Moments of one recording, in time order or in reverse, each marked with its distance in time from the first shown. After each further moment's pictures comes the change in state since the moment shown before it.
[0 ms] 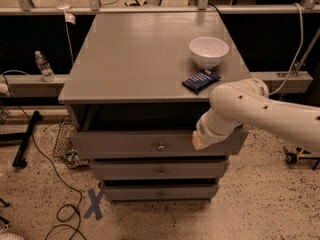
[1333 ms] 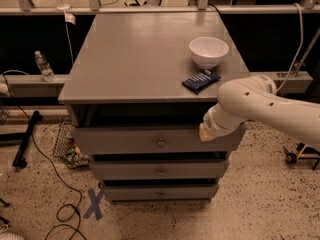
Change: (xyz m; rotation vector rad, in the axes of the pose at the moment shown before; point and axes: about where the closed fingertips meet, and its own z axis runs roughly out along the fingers) arm -0.022 -0.031 0.000 0.035 -0.061 0.057
